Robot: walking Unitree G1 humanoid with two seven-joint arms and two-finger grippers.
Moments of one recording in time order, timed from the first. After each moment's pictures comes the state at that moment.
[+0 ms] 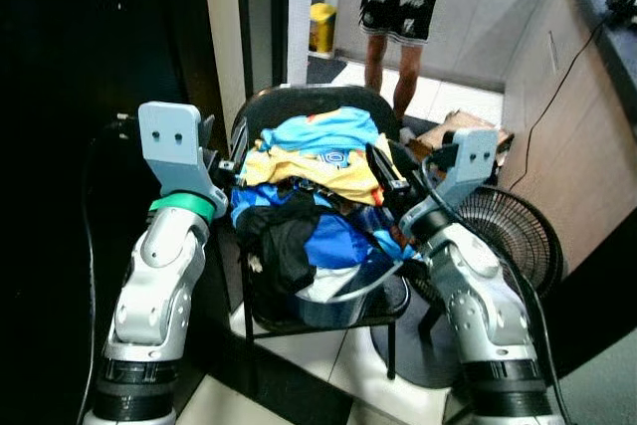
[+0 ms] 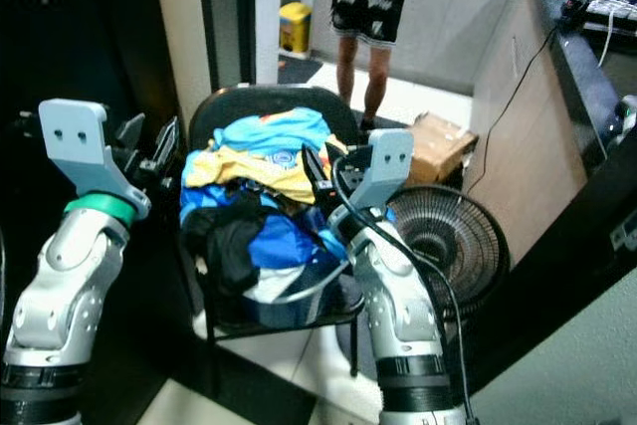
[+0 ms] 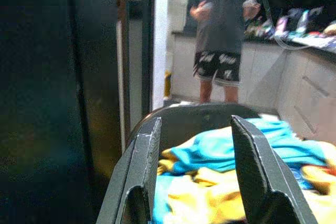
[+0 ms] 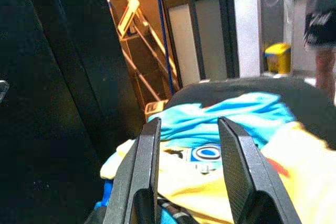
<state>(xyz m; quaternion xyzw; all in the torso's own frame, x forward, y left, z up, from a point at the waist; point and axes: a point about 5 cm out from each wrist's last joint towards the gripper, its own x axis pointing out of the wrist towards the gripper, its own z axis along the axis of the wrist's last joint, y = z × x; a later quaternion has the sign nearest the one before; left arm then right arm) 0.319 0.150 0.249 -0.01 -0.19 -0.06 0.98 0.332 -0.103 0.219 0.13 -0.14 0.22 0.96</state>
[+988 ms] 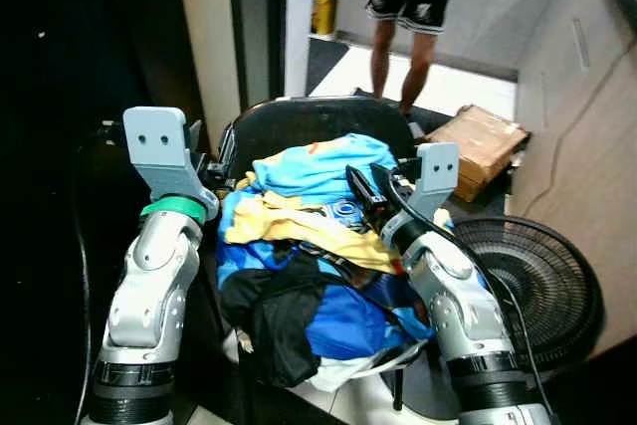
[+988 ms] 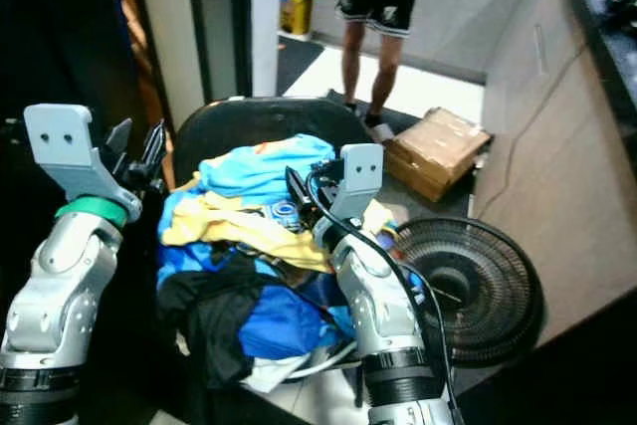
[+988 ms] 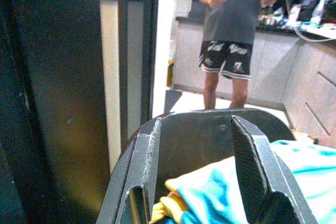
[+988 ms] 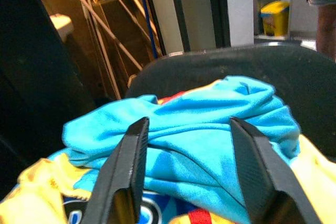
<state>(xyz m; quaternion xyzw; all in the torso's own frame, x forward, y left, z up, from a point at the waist) 0.318 0.152 0.244 -0.03 -0.18 -0.06 0.98 0.348 -0.098 0.193 0.12 -0.08 0.21 0.97</state>
